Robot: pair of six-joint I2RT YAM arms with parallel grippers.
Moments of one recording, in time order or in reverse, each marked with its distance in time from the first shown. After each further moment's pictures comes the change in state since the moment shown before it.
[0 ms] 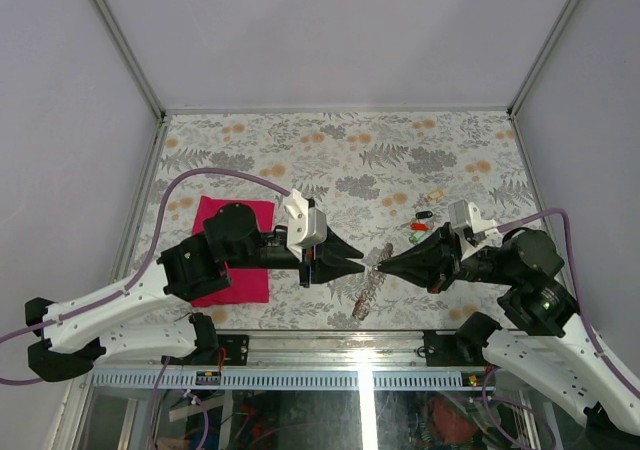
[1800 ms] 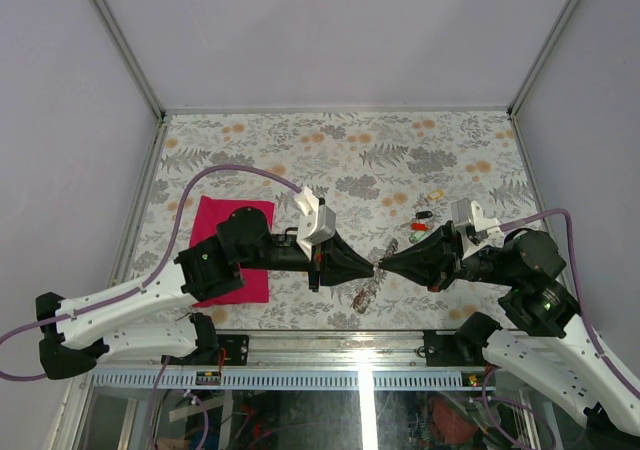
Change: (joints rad) left arm 0.000 0.033 -0.082 0.160 0.053 -0.137; right arm 0.000 -0.003 0.002 0.008 0.031 0.008
